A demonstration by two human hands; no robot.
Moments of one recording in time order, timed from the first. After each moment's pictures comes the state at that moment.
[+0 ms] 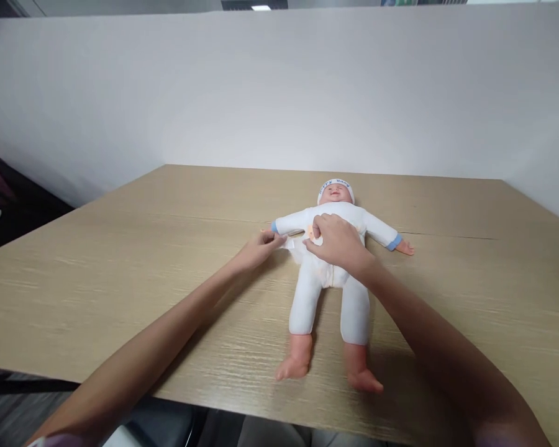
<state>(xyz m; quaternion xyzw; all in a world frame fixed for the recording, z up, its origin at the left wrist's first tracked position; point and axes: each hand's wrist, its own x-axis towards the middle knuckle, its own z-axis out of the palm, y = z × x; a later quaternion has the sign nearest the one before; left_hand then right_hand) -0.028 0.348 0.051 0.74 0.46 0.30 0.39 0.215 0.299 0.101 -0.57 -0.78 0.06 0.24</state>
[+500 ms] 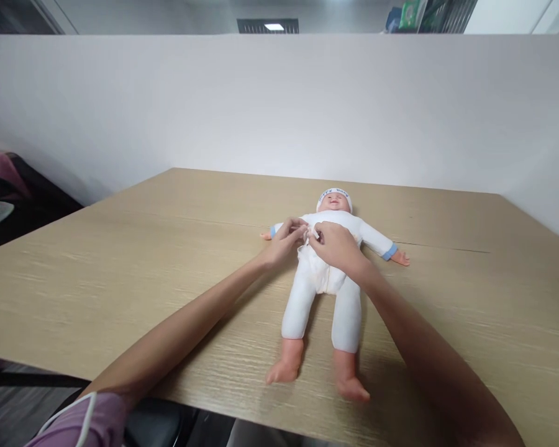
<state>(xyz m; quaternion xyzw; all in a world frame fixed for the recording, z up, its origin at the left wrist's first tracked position) 0.041 0.362 0.048 0.68 0.35 0.41 0.49 0.221 0.308 0.099 -0.58 -0.77 0.09 0.26</state>
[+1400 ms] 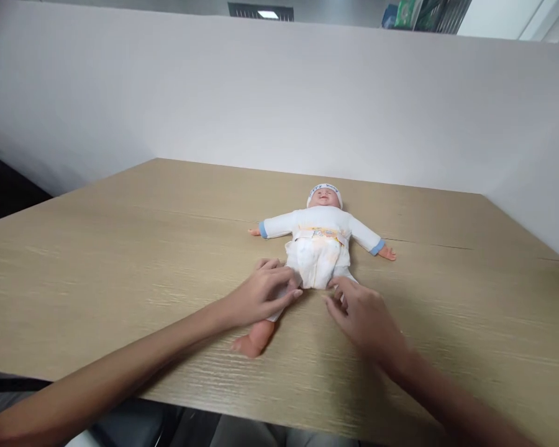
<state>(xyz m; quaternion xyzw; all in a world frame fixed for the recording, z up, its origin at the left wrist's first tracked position) 0.010 0.249 0.064 0.91 0.30 0.19 0.22 0.264 0.163 0.060 -0.60 -0.75 0.12 0.23</state>
